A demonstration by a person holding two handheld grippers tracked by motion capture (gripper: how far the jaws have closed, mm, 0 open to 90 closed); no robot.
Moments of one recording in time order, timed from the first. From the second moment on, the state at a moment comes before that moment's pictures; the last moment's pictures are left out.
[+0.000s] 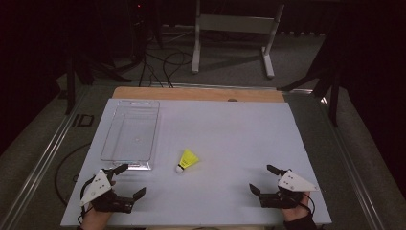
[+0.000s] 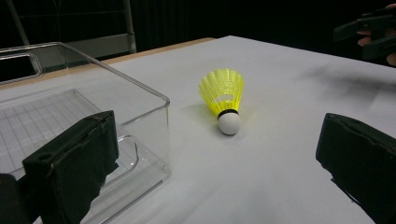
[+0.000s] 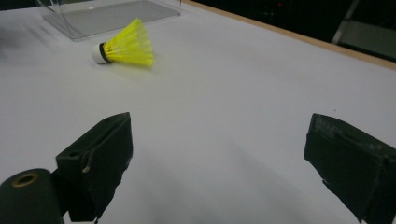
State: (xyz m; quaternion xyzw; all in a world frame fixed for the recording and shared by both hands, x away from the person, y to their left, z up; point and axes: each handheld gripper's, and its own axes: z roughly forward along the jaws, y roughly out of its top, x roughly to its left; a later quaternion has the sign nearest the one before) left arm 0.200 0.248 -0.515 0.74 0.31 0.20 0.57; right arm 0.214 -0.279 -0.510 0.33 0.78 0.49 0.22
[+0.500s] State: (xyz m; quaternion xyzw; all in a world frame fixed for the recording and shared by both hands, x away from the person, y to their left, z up) left arm 0.202 0.247 -0.516 0.74 0.32 0.19 0.56; right arm 0.214 -0.282 -0.509 0.34 0.77 0.49 0.22
